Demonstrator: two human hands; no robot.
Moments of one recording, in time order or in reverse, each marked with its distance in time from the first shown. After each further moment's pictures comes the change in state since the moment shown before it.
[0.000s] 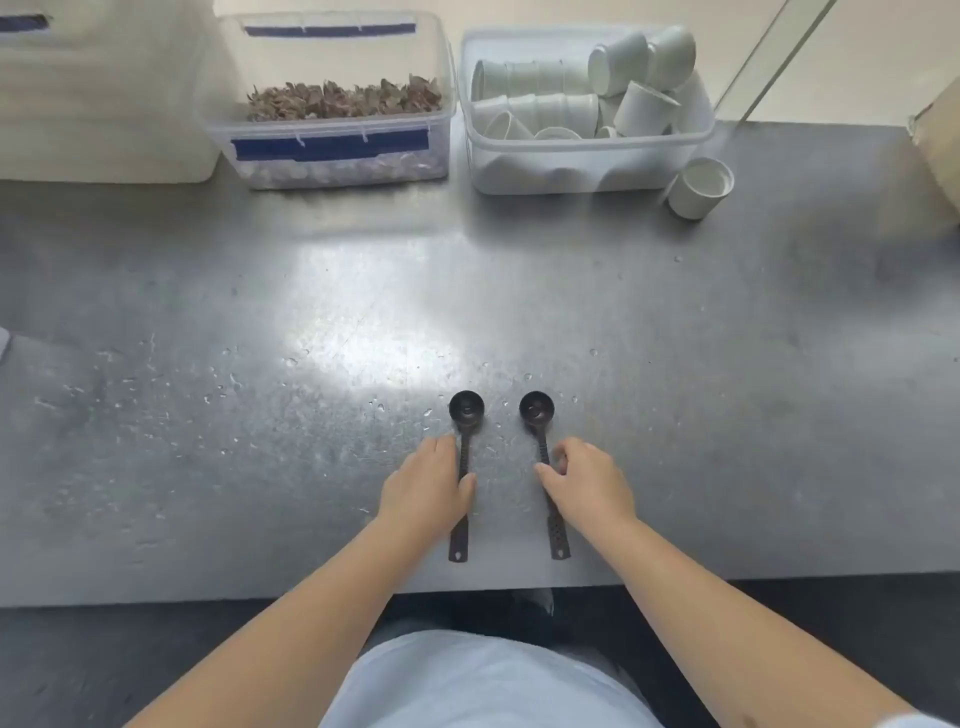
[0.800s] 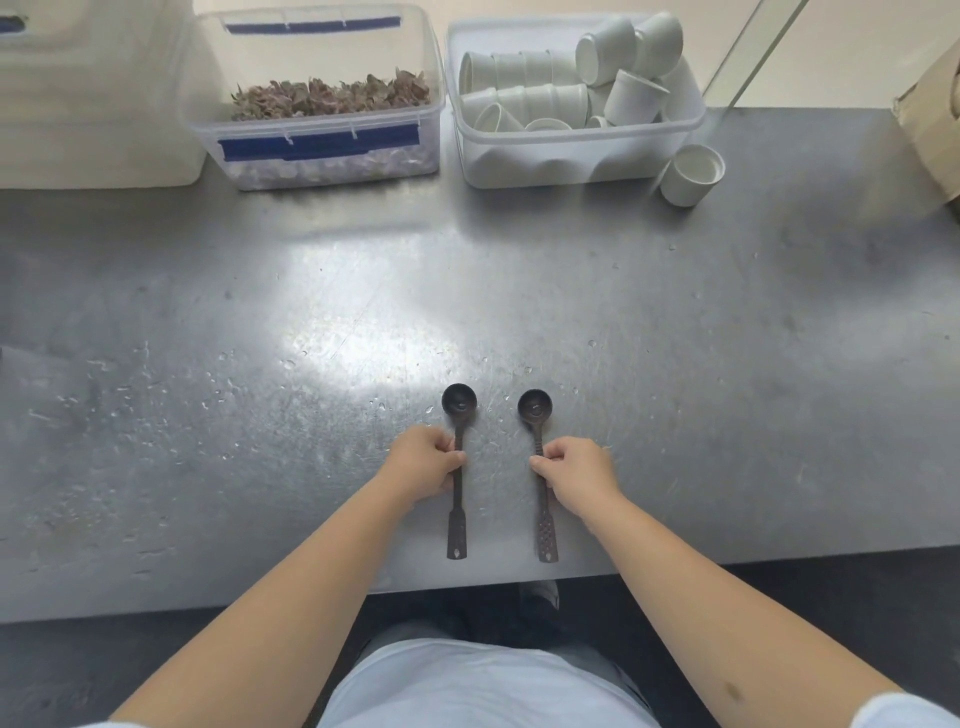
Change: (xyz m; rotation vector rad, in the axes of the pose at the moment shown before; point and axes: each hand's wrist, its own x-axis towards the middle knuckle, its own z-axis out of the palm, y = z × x) left_hand 0.038 -0.024 -0.008 -0.705 -0.215 -0.250; right_hand 0.011 -0.010 0.011 0.285 -0.081 0.148
